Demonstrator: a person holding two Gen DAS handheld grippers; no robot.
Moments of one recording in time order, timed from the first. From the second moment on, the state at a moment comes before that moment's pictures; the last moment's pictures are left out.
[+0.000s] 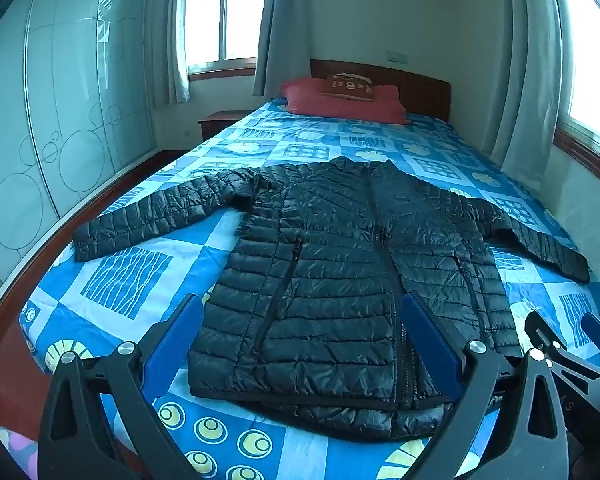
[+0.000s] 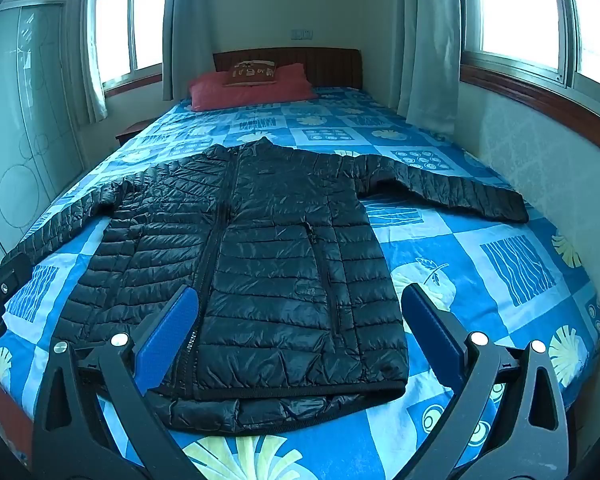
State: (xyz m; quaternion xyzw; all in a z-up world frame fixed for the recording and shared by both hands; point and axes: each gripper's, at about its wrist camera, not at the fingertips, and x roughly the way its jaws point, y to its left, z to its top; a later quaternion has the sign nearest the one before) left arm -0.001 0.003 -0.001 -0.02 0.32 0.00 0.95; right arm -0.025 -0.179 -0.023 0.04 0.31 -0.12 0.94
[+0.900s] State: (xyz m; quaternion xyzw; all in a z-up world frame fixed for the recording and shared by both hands) left arm -0.002 0.001 0.000 -0.02 0.32 0.00 0.95; right arm -0.027 -0.180 -0.022 0.04 0.30 -0.12 0.94
